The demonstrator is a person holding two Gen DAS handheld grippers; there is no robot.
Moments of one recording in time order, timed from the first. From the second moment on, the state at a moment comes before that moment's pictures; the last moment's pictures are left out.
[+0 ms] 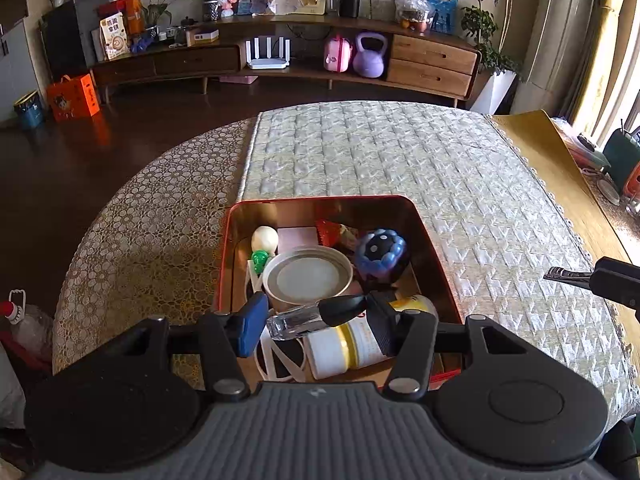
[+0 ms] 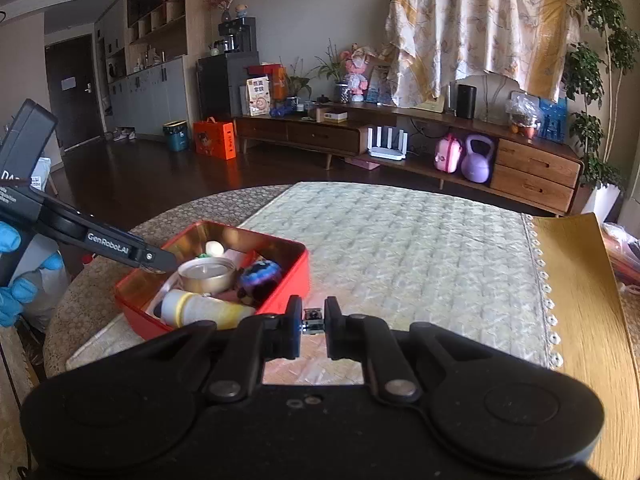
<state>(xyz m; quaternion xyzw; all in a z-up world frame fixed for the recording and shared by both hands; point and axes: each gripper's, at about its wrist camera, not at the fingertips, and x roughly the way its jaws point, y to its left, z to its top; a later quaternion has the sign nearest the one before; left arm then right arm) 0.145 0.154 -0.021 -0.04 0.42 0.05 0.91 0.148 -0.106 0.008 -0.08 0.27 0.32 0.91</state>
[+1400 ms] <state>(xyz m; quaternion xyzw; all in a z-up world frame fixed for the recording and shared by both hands) 0.162 0.181 -0.083 -0.06 0.45 0.03 0.89 0.172 -0.006 -0.048 -0.08 0.34 0.36 0.87</state>
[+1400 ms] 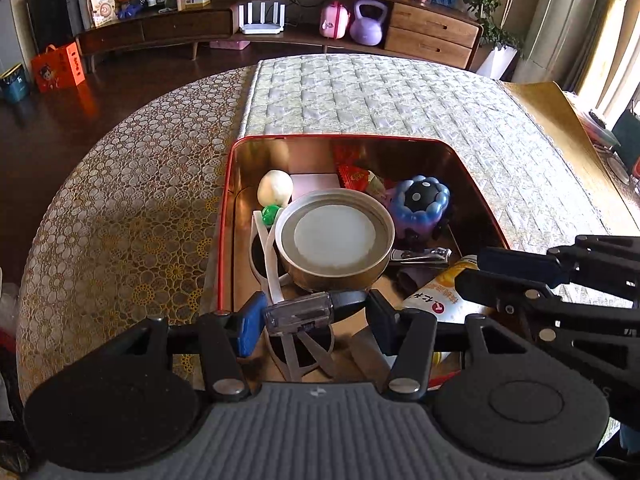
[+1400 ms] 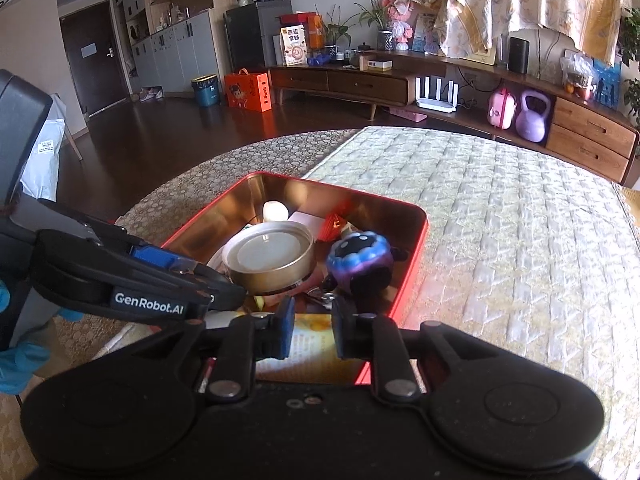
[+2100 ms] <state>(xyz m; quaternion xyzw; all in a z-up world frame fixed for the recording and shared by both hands) 0.117 0.170 -0.041 -0.07 0.40 0.05 0.91 0.140 -0.037 -0.013 -0.04 0.33 0.36 0.87</state>
